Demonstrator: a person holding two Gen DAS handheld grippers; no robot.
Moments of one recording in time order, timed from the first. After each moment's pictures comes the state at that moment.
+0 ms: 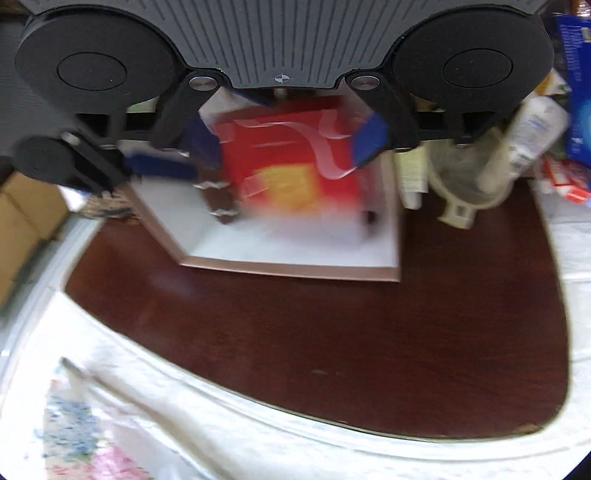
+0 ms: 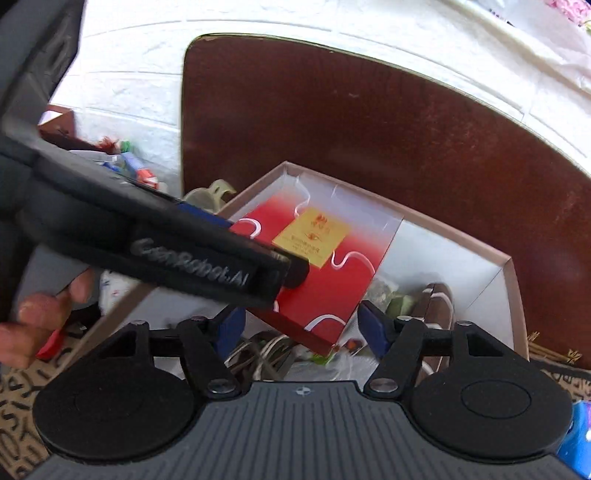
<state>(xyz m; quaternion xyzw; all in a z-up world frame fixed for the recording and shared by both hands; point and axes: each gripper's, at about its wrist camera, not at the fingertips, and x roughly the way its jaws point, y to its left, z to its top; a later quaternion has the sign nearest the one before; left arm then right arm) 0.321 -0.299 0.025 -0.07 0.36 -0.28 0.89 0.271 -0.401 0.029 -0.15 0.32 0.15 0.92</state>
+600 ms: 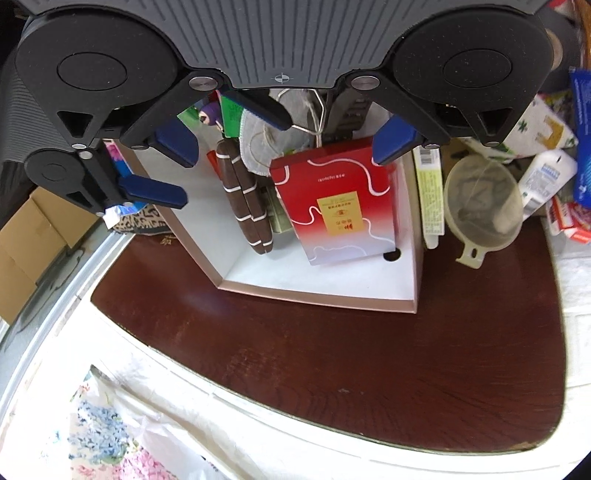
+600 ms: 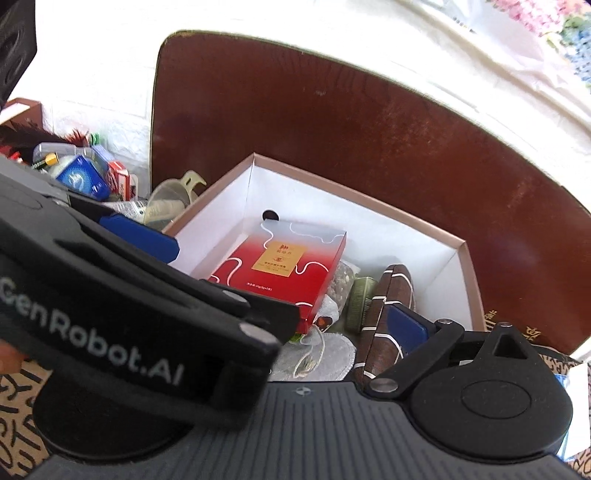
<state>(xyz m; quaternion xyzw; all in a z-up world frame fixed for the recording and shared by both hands) 0.284 -0.290 0.040 -0.09 0.38 -0.28 0.87 0.246 -0.397 0.043 -0.16 0.33 0.09 0.93</state>
